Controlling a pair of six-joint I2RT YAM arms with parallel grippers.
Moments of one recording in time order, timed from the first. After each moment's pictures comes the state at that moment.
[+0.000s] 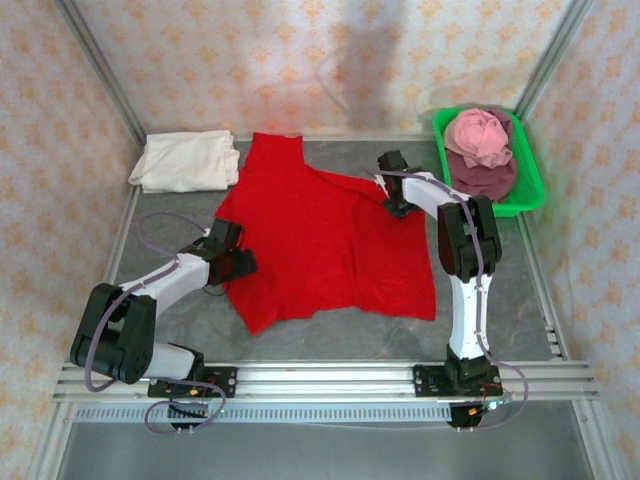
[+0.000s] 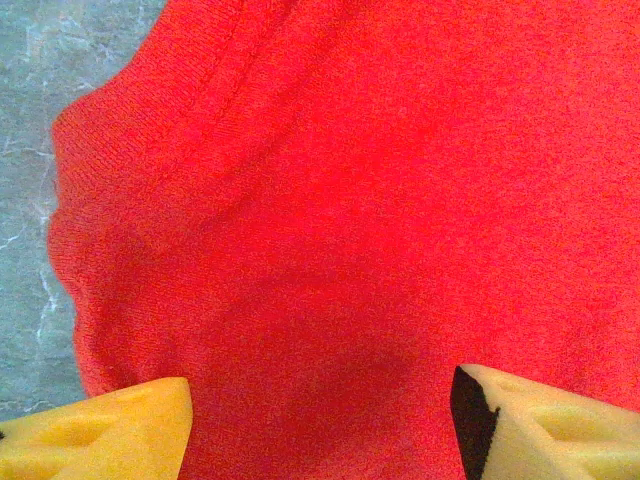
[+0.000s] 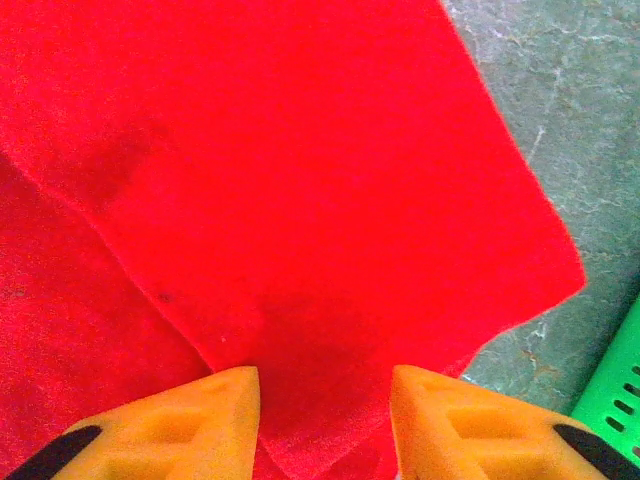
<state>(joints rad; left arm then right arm) -0.23 1.38 0.65 -0.42 -0.09 -0.62 0.28 2.14 1.59 -0.71 0.37 -0.34</state>
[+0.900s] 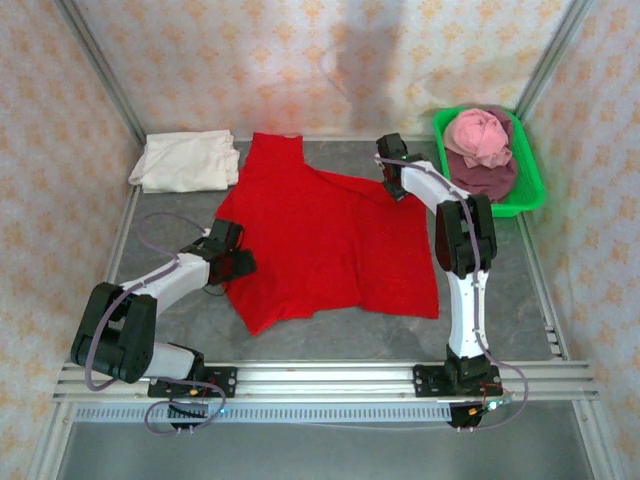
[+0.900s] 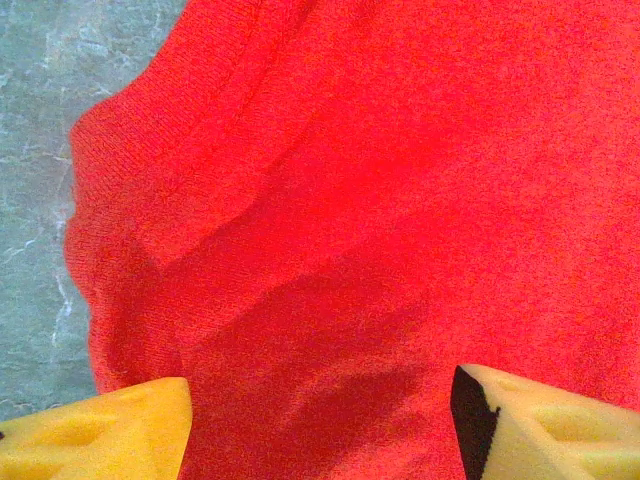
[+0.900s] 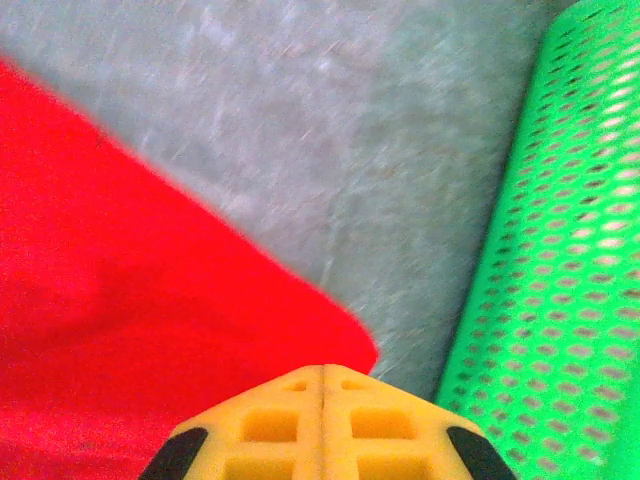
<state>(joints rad) -0.23 1.38 0.65 -0.42 -0.11 -0.62 0.27 2.21 1.82 -0.69 0.51 -0.36</state>
